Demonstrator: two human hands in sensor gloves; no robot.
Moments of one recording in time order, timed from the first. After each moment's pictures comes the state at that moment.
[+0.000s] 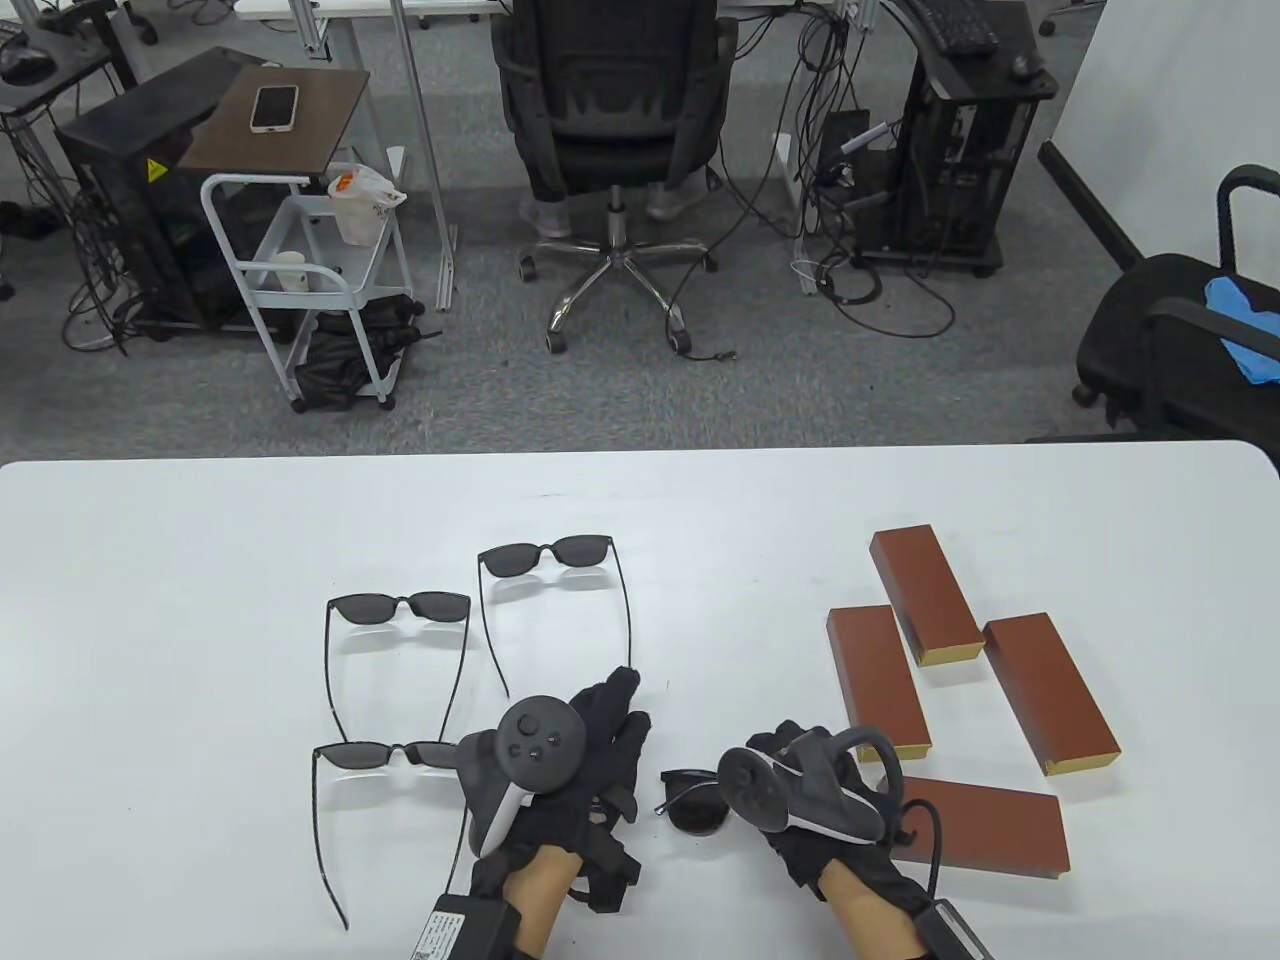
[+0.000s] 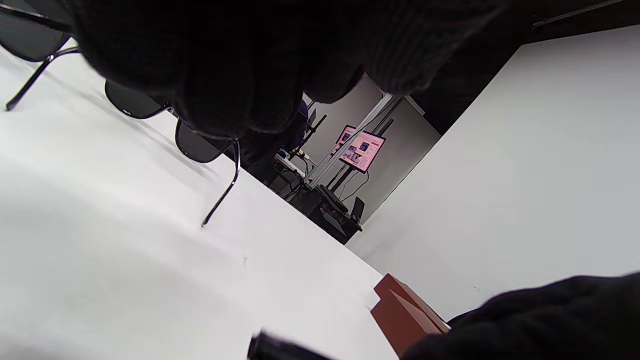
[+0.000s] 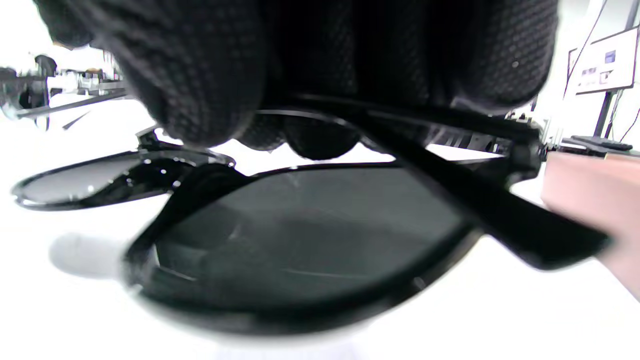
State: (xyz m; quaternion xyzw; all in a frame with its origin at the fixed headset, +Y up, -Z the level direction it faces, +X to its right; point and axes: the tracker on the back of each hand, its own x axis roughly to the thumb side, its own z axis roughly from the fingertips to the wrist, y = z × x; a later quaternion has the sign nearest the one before) left_hand -0.114 -0.711 -0.301 0.03 -0.05 0.33 0.94; right_hand 0.098 -0.734 -0.300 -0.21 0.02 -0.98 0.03
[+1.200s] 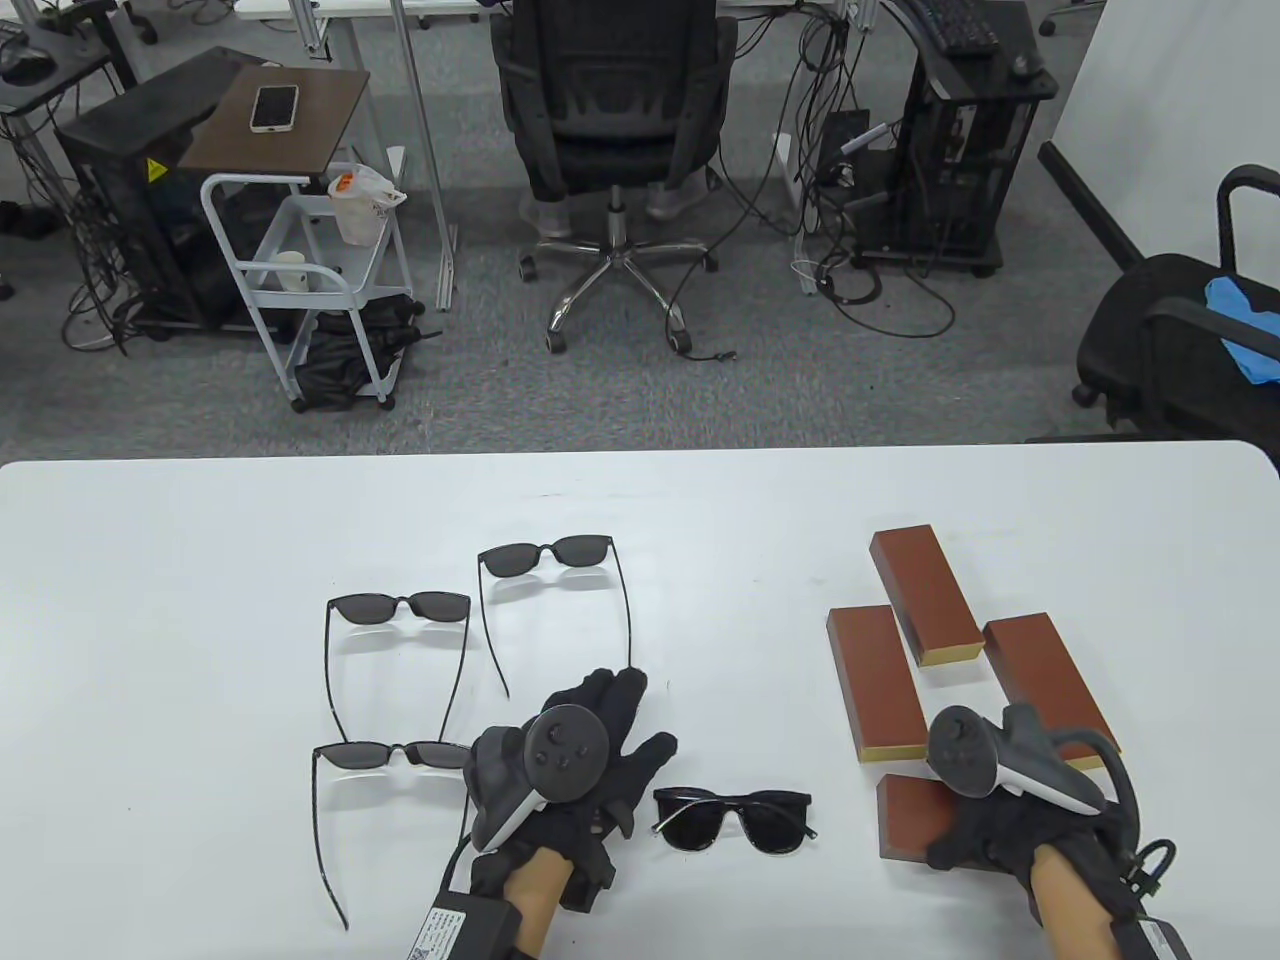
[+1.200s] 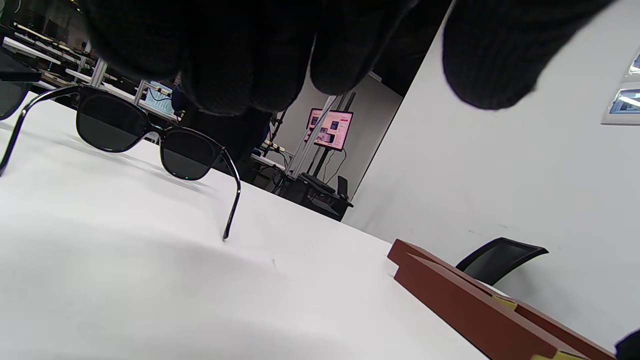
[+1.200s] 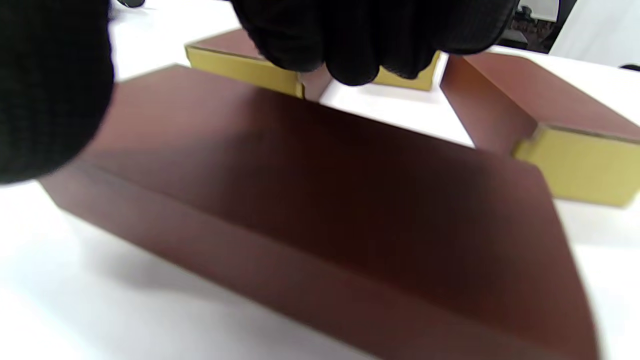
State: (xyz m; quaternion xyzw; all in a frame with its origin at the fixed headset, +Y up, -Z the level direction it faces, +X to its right) left_hand -0.110 -0.713 -0.304 0.04 -0.11 0.22 0.97; right_hand 0.280 -0.724 -0.298 -0.07 -0.18 -0.98 0.05
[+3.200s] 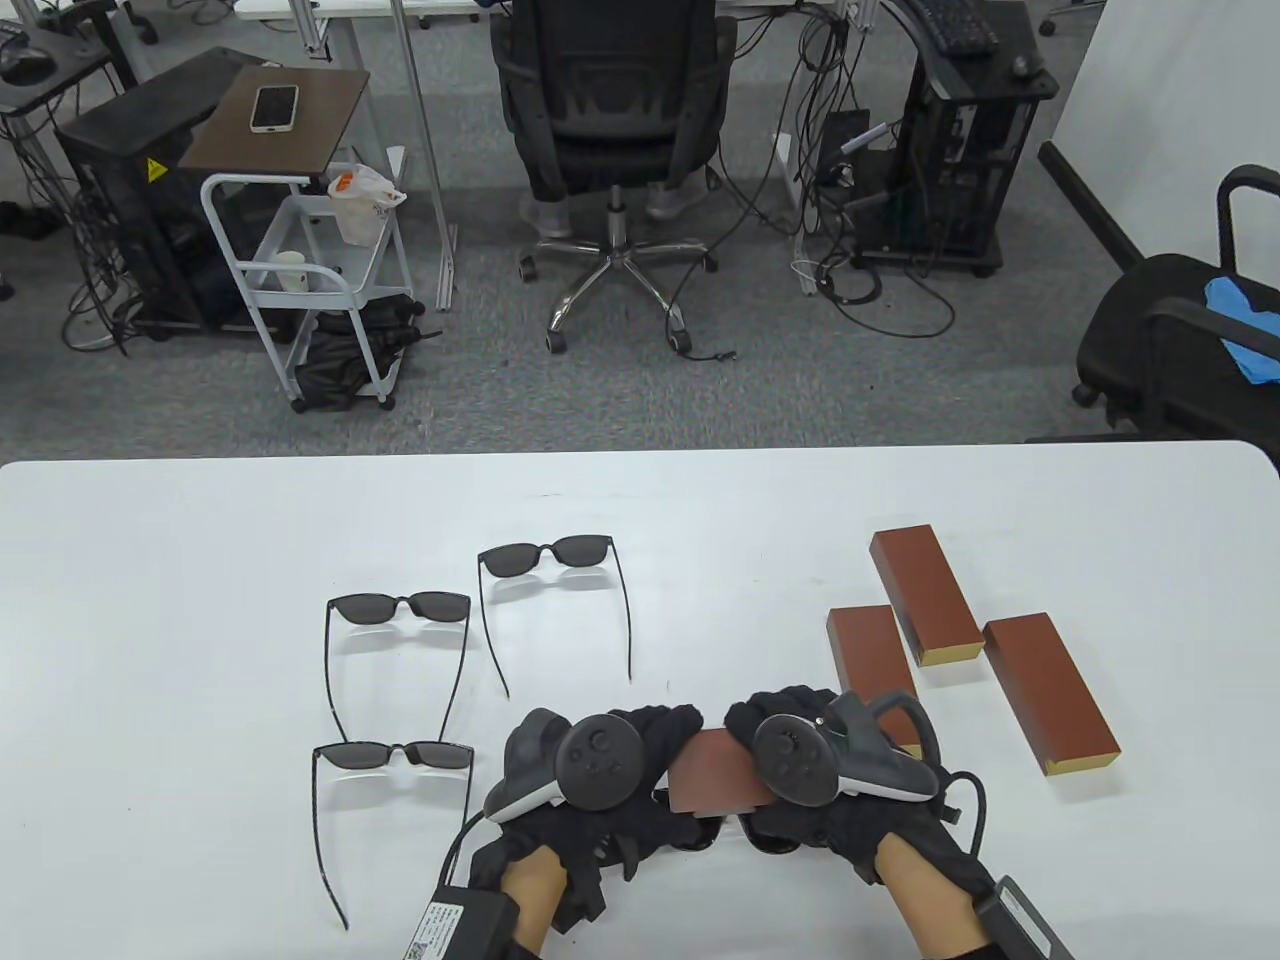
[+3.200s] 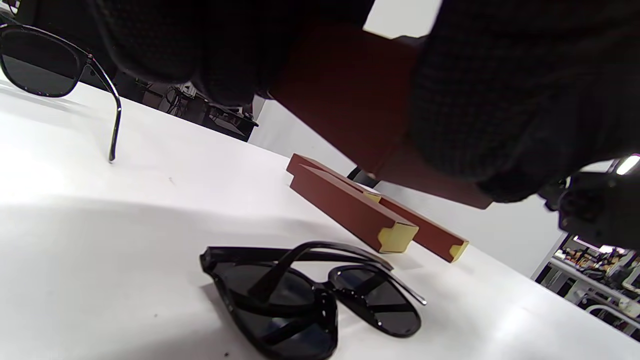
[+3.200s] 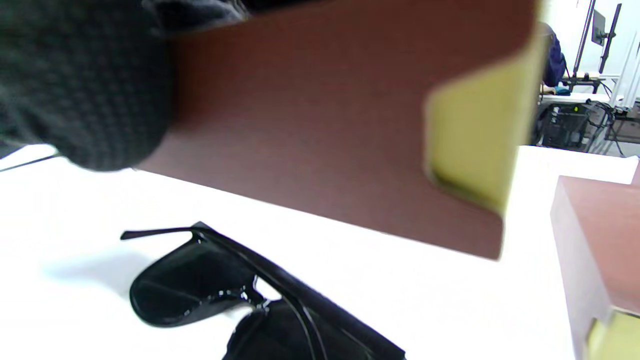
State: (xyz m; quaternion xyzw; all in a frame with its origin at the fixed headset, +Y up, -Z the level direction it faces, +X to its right) left_hand -0.084 -0.707 -0.303 -0.07 -0.30 0.22 0.93; right_hand 0.130 -0.675 -0.297 -0.28 -0.01 -0.96 -0.03
